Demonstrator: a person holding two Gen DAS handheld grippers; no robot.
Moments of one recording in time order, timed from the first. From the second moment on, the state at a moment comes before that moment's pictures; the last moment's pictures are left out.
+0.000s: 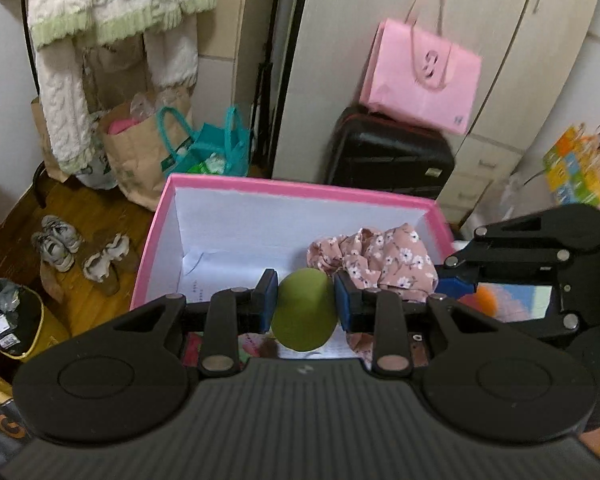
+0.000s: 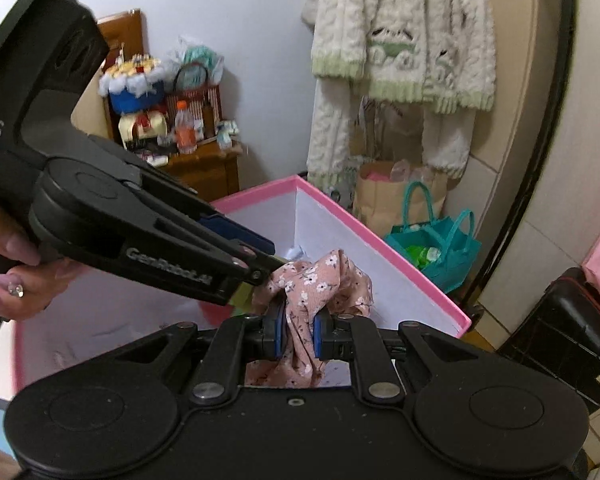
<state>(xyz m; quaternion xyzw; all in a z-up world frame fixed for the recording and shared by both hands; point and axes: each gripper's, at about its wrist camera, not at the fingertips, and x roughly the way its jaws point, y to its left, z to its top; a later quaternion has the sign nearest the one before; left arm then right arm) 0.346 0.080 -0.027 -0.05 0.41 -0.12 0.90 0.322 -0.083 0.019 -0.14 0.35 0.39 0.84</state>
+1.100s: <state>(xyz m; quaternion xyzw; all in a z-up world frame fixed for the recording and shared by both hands) 0.340 0.081 -0.018 0.01 0.41 -0.08 0.91 0.320 -0.090 0.015 -0.17 0.37 0.36 0.84</state>
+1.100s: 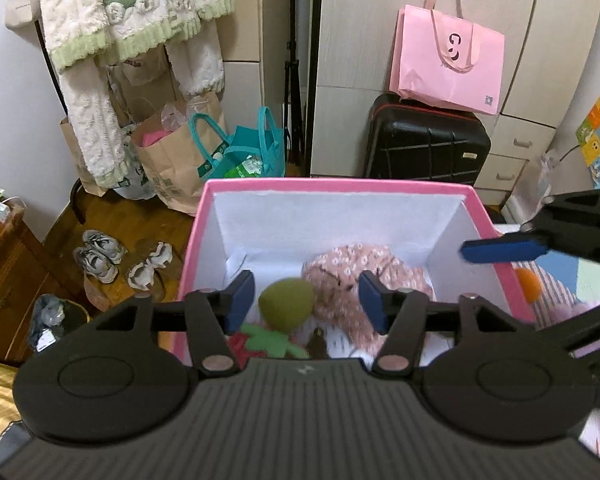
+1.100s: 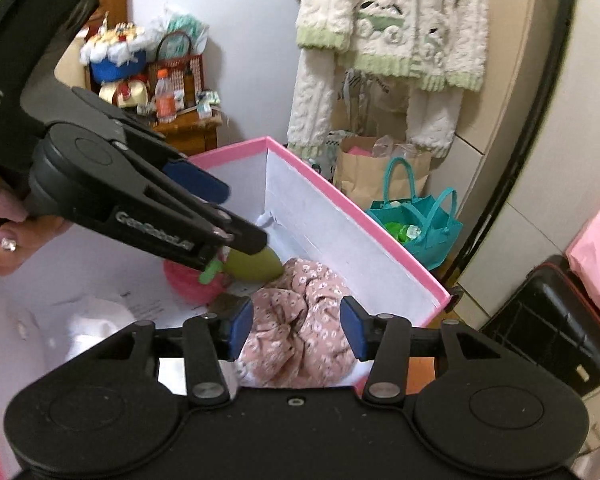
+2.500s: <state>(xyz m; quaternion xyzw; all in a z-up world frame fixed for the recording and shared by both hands) 0.110 -0.007 0.065 0.12 0.40 -0.28 0.87 0.067 -0.210 0.091 -0.11 0.31 0.32 0.89</state>
